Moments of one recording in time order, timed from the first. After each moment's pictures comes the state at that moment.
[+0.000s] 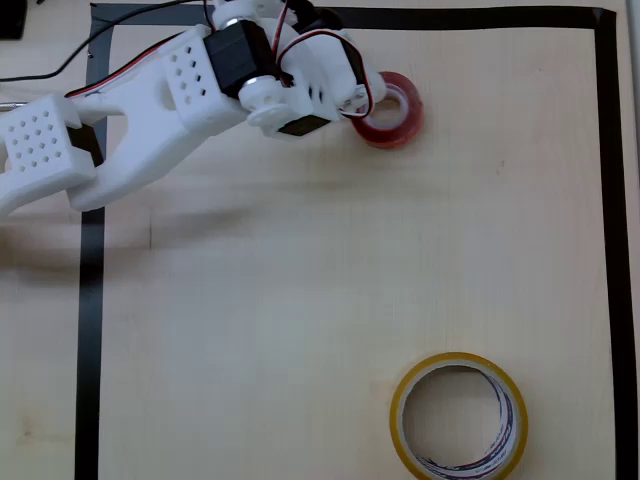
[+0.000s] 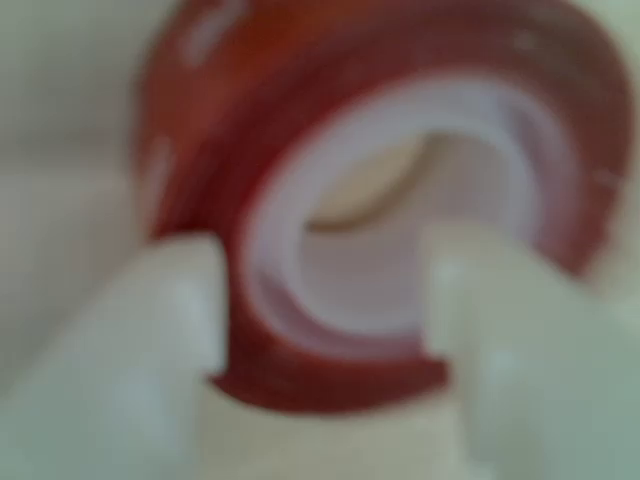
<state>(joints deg) -19.3 11.8 -12.6 91.1 -3.0</state>
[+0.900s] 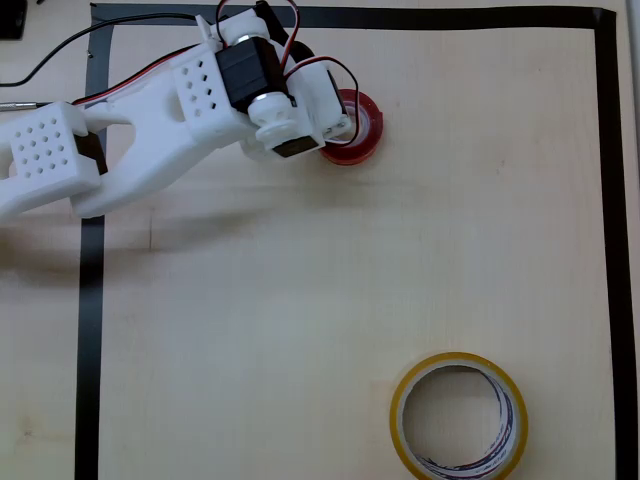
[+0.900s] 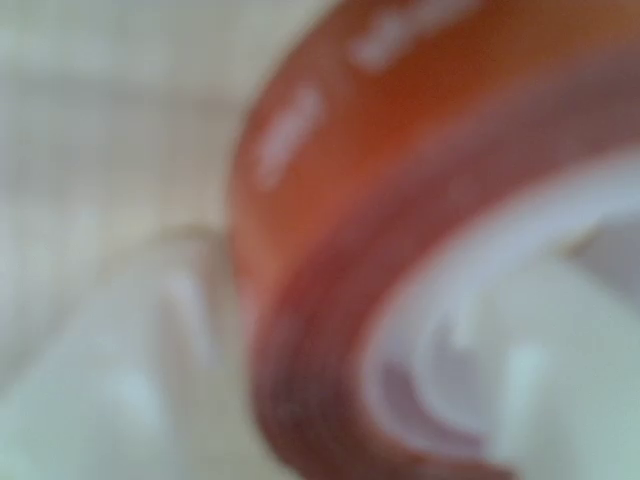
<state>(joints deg) -17.7 10.6 -12.2 102.4 -3.9</state>
